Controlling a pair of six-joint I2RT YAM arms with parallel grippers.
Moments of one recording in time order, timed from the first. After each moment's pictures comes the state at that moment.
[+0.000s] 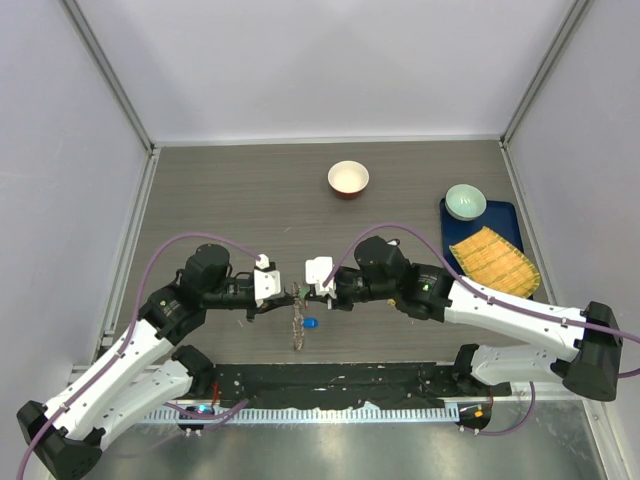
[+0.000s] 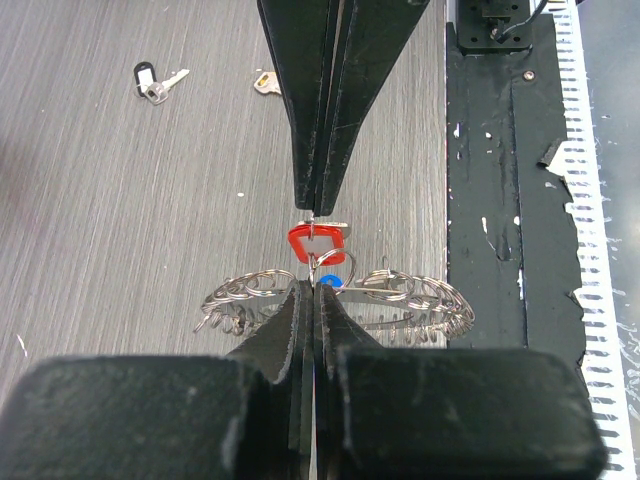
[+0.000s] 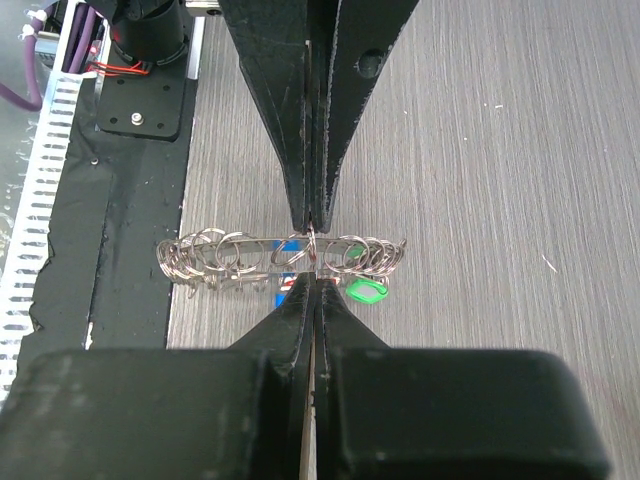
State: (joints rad) left arm -0.66 0.70 0.68 -0.48 0.70 0.47; right arm 1.08 1.15 0.92 -0.19 -0.36 -0.41
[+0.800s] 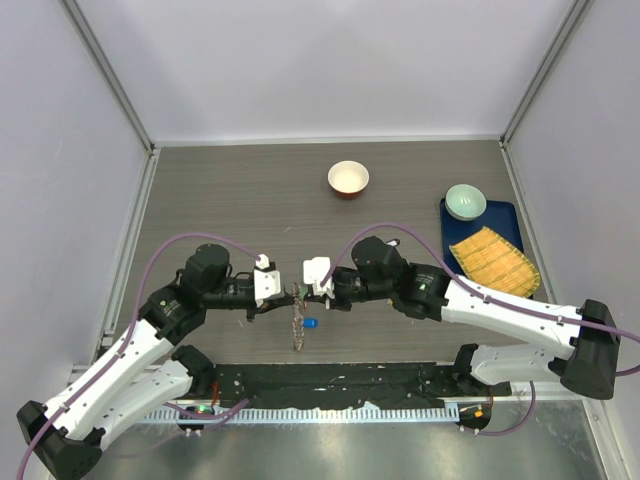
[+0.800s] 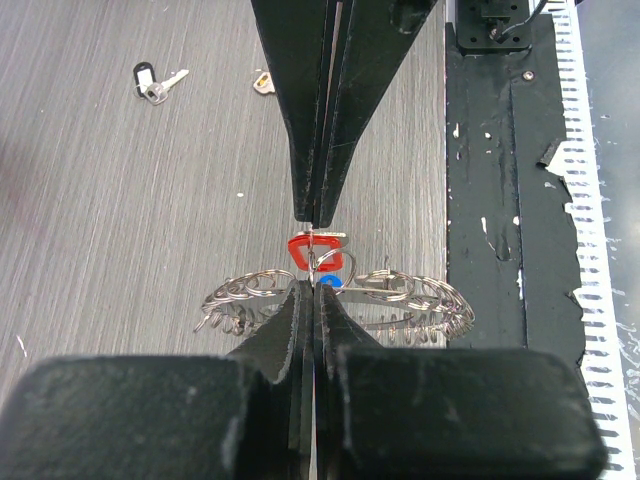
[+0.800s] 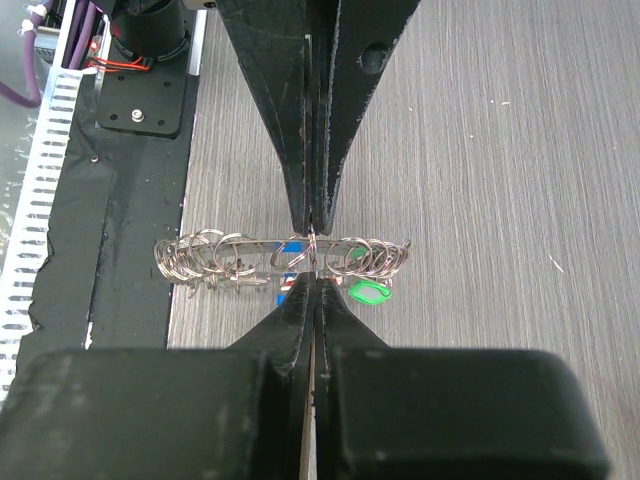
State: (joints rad) left arm -0.66 0.70 0.68 -0.48 0.70 0.47; right arm 1.08 1.17 0.92 -0.18 -0.37 -0.41
